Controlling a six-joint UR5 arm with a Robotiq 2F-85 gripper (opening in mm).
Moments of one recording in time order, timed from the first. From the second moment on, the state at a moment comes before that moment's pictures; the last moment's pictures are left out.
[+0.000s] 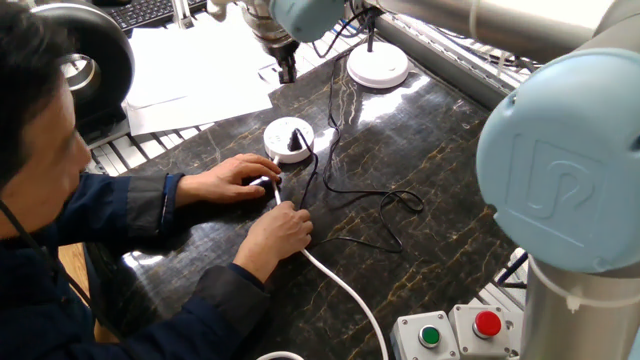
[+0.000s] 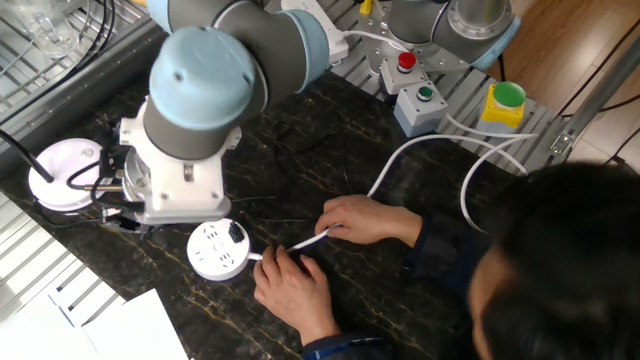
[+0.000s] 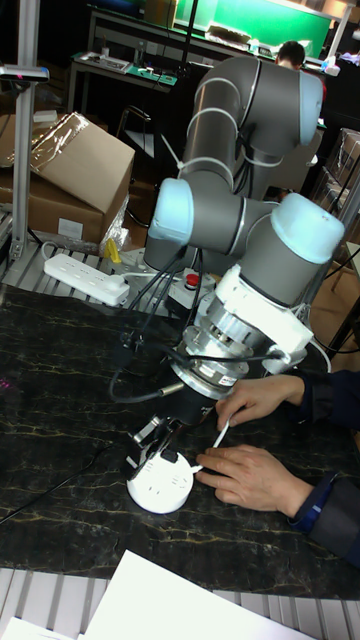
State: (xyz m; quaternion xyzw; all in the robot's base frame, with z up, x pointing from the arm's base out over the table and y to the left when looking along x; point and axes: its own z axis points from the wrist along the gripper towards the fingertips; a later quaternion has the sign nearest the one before) arm 0.702 -0.025 0.100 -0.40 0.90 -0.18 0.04
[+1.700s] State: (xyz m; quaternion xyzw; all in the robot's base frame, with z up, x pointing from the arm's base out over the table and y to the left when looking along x) arm 0.700 -0.228 0.113 -0.32 0.93 -0.15 0.07
